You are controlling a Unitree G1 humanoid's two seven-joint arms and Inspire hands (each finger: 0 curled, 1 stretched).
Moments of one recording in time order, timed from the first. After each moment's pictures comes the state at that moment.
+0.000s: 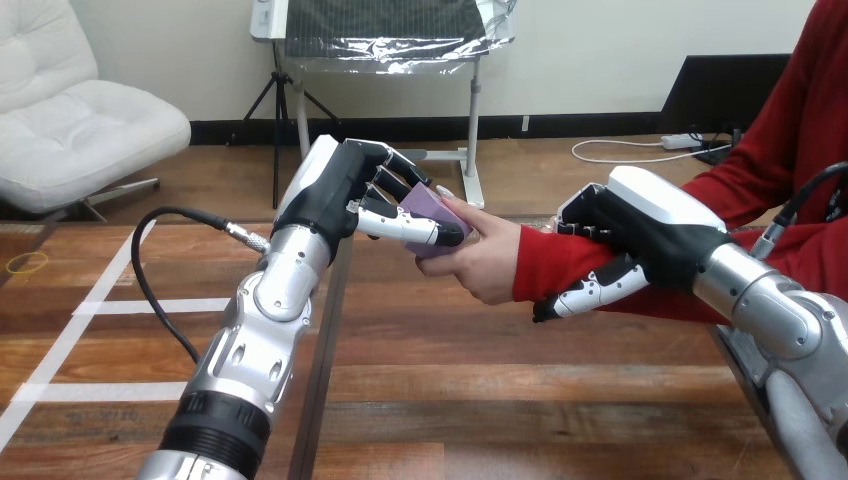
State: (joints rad) left arm -0.64 0.13 -0.12 0.61 0.31 0.06 -0.04; right arm -0.61 -0.59 0.29 0.79 -0.40 -0.54 0.20
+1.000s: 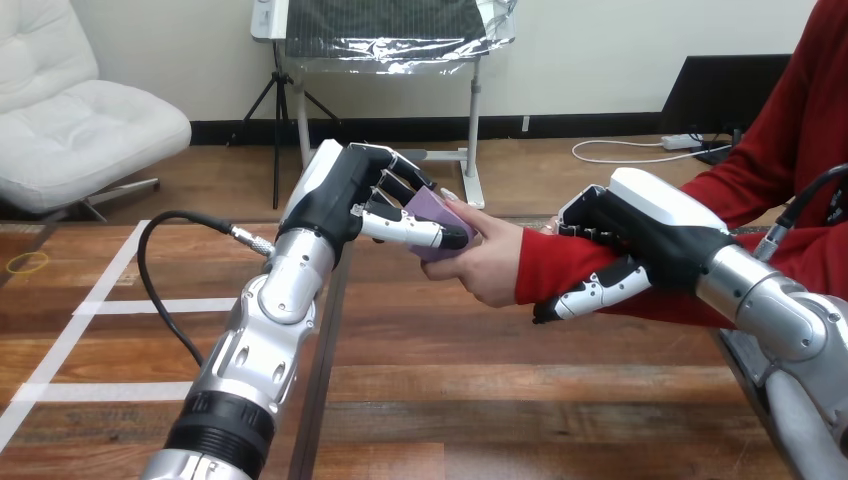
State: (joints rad) left arm -0.64 0.12 -0.12 0.63 0.30 0.04 -0.05; right arm -0.60 -0.59 0.27 0.79 -0.40 -0.55 0.21
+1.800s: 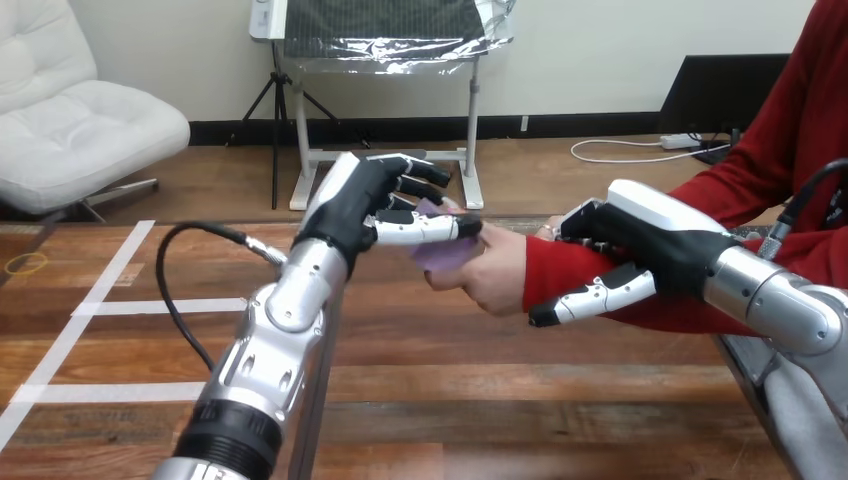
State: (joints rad) left arm -0.62 0.11 -0.11 0.63 0.26 0.03 -0.10; right arm -0.59 -0.62 0.26 0.75 -0.37 -0.54 0.36
